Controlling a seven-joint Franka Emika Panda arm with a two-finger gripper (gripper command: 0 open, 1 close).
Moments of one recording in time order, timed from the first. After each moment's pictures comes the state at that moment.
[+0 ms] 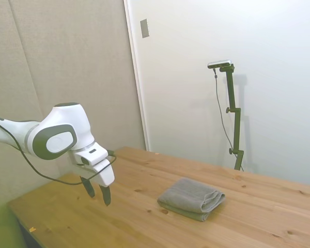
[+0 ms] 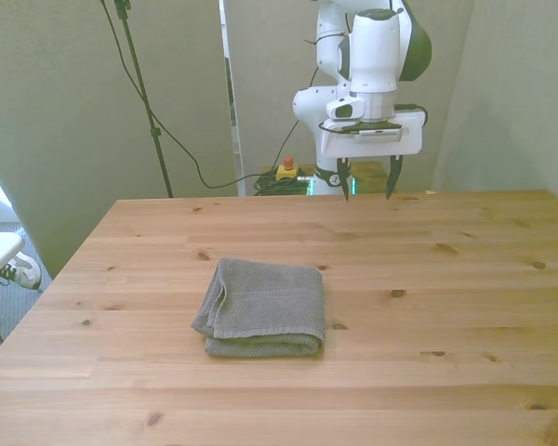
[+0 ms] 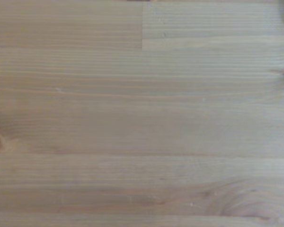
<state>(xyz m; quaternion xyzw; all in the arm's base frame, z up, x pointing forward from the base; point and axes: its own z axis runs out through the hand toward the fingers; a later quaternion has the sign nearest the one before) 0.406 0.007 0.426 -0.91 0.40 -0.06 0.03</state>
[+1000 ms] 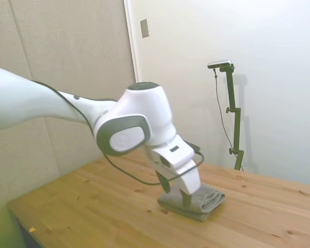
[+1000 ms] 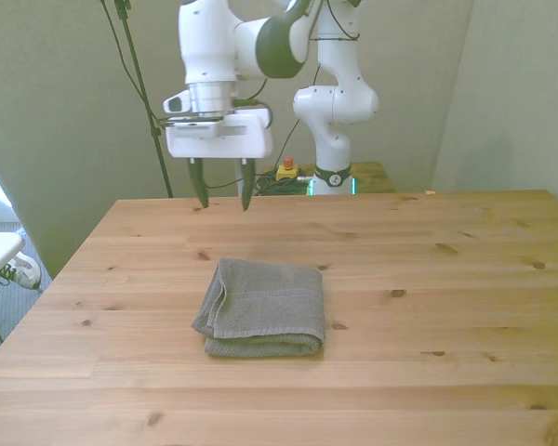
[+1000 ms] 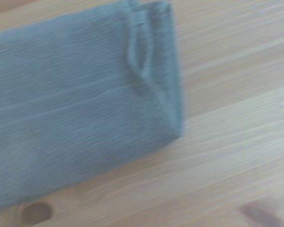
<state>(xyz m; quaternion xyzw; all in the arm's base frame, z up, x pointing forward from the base) 0.461 -0.309 0.468 -0.82 0.56 -0.12 0.07</state>
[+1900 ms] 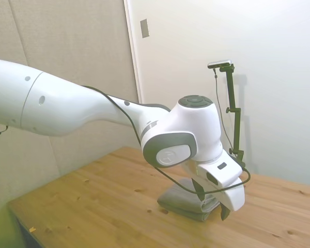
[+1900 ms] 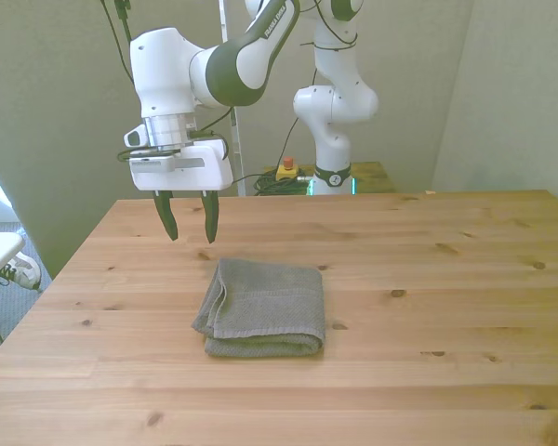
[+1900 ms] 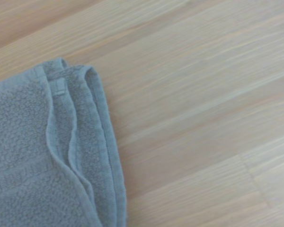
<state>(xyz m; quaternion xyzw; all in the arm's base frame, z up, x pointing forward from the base) 0.506 -0.353 0.432 -0.80 0.58 -0.11 0.11</state>
